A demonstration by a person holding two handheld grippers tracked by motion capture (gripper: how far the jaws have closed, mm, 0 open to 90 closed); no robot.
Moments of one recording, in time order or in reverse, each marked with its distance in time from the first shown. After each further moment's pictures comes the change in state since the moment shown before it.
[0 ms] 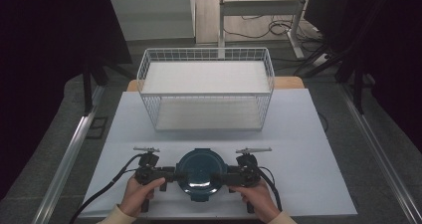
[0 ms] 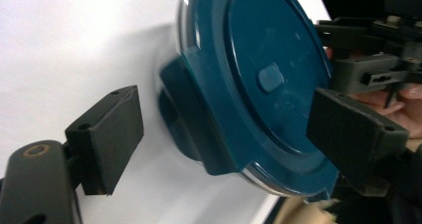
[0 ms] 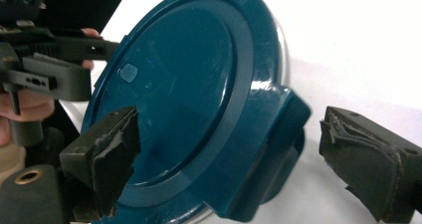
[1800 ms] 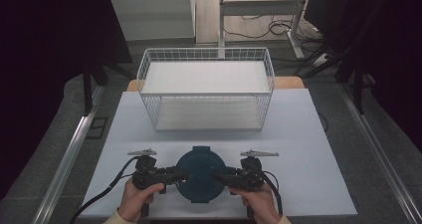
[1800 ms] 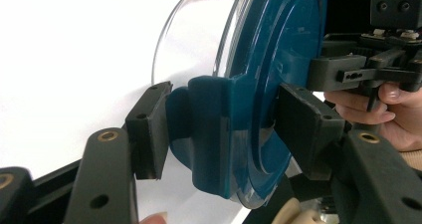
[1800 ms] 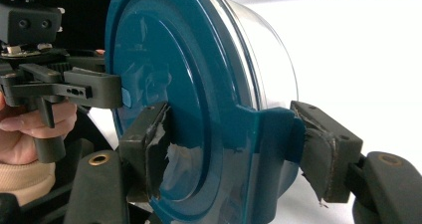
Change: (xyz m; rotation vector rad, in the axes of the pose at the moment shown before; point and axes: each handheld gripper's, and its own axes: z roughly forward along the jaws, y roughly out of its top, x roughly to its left) left arm -0.030 -0.005 -0.018 -0.113 0.022 0.089; right arm 0.016 -0.006 -0.021 -0.102 0.042 0.003
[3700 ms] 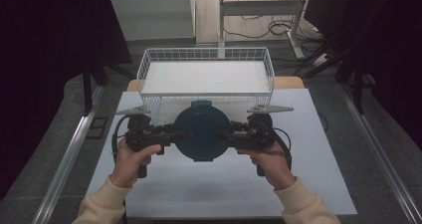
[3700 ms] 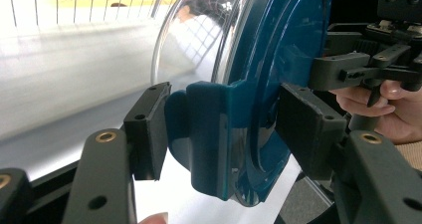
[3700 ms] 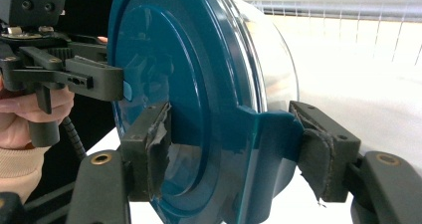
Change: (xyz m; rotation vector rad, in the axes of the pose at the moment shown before) left arm -0.050 0.108 -0.043 -0.146 -0.001 0.194; right arm 0.049 0.115 -0.053 -0.123 -0.033 -0.299
